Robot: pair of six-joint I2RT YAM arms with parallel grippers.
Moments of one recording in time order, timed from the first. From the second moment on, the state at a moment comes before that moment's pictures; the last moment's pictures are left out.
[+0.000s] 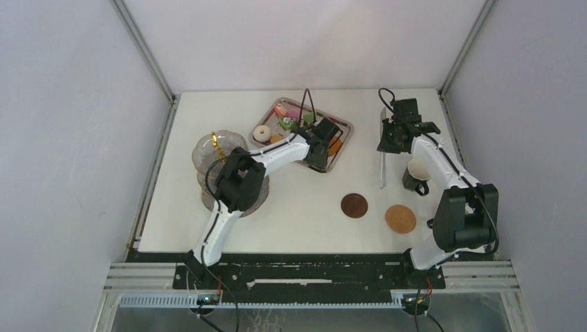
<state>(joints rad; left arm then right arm) -0.76 2.33 1.91 -0.67 -0.25 -0.51 0.11 1.55 1.24 -0.65 -0.01 0.25</state>
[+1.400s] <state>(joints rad) -0.87 2.04 1.91 -0.73 -0.08 -0.49 0.15 1.42 1.24 -0.74 0.00 0.25</state>
